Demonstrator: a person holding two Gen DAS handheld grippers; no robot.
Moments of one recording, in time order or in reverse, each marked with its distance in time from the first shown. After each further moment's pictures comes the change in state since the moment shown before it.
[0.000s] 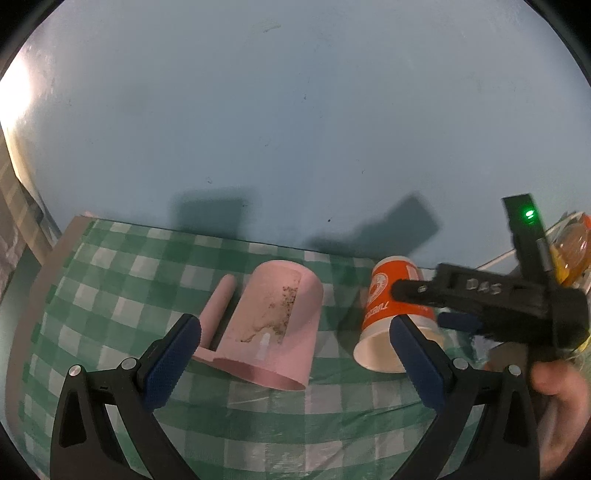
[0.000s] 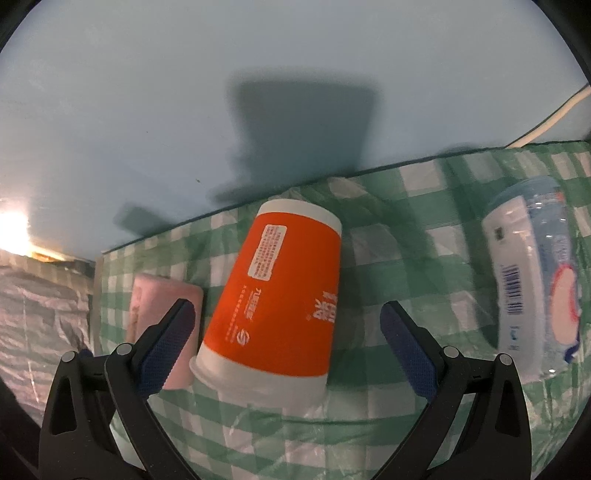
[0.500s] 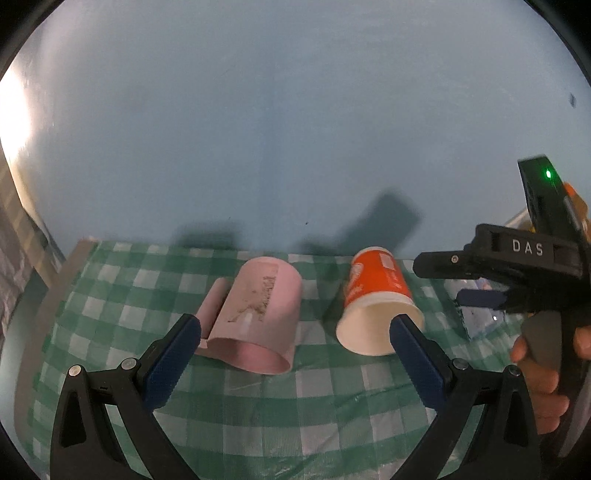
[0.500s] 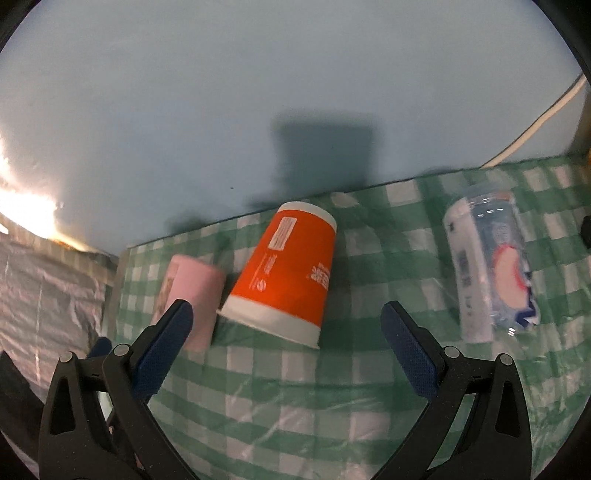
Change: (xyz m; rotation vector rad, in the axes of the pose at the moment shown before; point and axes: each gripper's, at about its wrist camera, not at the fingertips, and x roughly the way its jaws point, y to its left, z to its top) left arm -0.027 -0.013 -0.028 0.093 -0.074 -0.002; right arm -0.050 -0.002 -0.026 -0.048 -0.095 0.061
